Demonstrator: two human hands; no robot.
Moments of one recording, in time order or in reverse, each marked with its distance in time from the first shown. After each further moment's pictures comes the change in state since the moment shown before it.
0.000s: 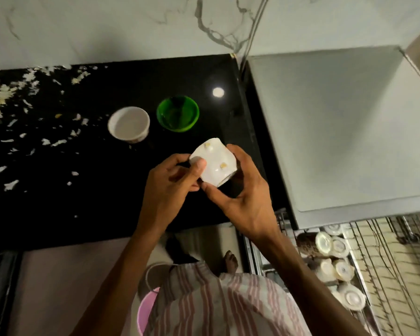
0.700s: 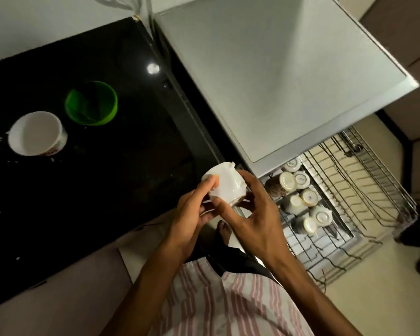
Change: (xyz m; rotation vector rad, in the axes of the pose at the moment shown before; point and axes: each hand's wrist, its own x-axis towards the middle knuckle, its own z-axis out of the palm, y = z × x) left_hand -0.055 -0.052 0.088 -0.281 -0.511 -0.596; right_hand -0.115 0.040 -0.041 -0.025 0.304 0.367
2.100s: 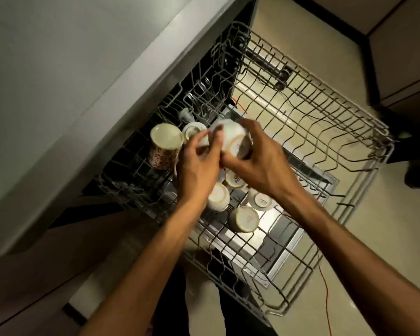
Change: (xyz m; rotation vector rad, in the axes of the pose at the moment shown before) left_hand 0.265 -0.202 0.262 0.594 -0.035 0.192; right_hand 0.114 0.311 -0.223 -0.160 0.177 0.194
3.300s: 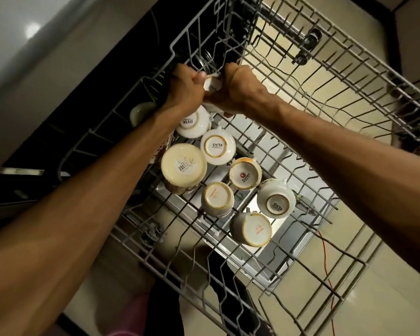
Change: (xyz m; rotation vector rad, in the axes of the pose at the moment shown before) left_hand 0.193 -0.030 0.005 0.725 0.018 0.283; right_hand 0.170 0.051 0.064 -0.373 -0.154 0.087
